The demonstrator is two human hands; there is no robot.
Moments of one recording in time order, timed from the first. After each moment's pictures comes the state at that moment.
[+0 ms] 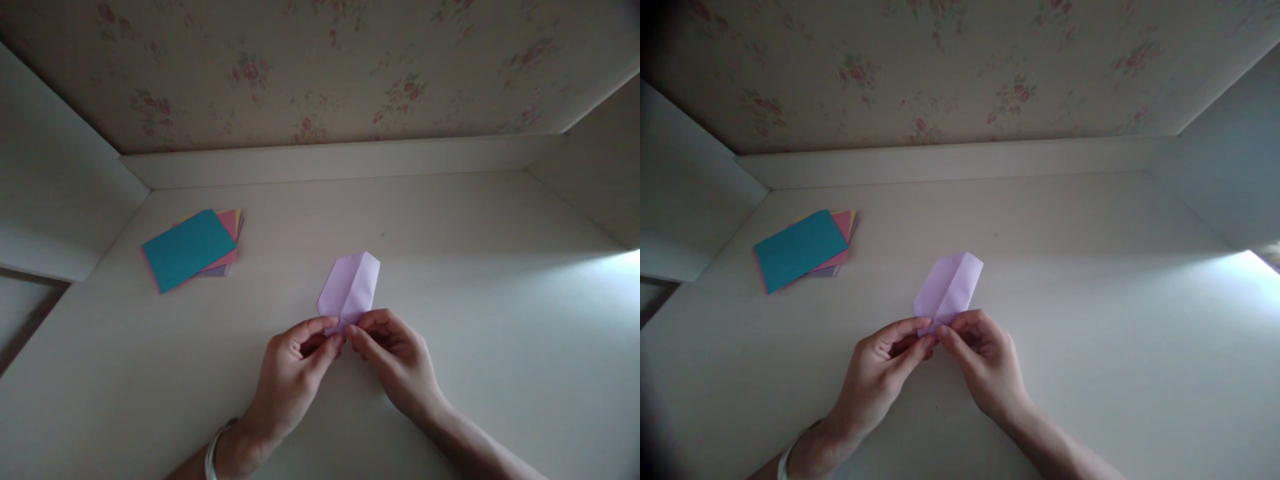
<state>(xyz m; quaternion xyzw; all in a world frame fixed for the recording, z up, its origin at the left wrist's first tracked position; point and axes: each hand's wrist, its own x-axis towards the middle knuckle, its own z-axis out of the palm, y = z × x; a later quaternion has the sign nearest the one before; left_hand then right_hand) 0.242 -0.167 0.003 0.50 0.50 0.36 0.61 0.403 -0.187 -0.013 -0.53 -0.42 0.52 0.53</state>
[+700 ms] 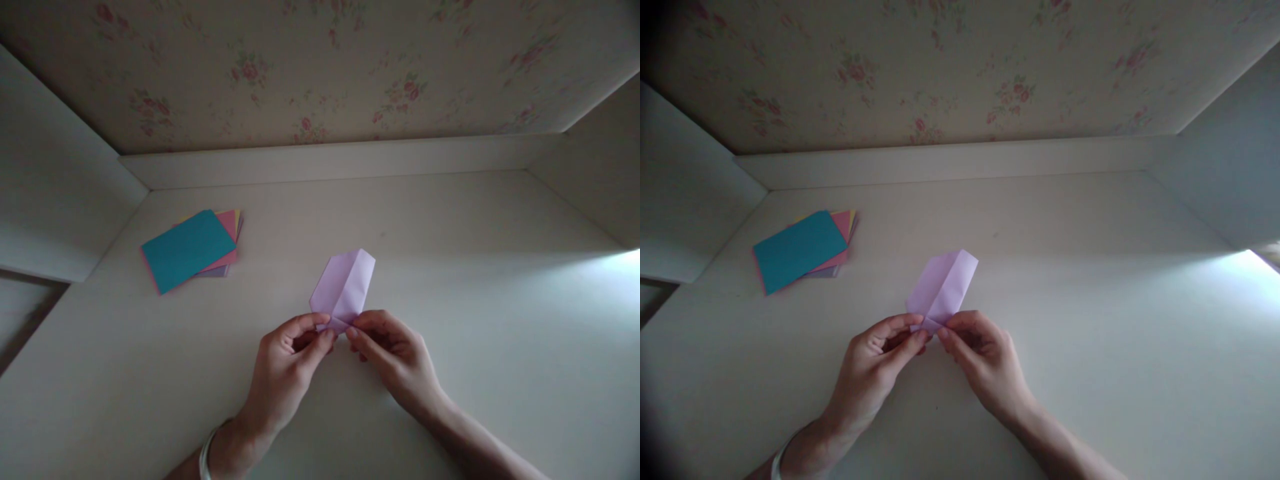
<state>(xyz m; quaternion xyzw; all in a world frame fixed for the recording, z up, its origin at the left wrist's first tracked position) 0.237 -0.165 -0.002 0.47 0.54 0.37 0.60 0.411 -0.189 -0.020 -0.55 -0.44 0.52 0.47</state>
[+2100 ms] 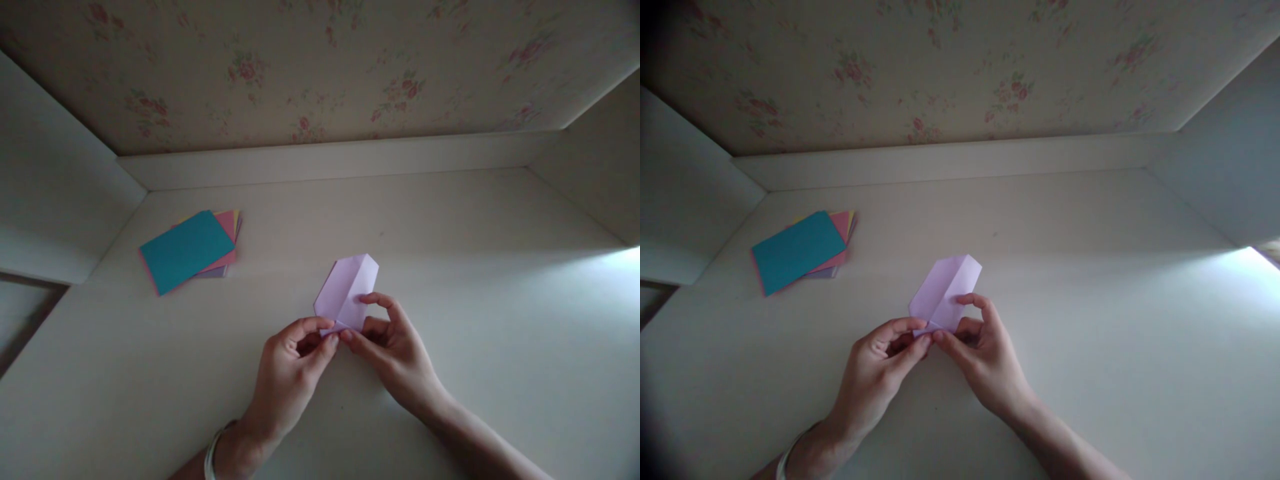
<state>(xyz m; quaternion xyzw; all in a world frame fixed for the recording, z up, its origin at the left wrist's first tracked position) 0.242 -0.167 -0.001 0.50 0.55 0.34 0.57 0.407 -0.185 -0.017 -0.52 -0.36 0.61 0.48</state>
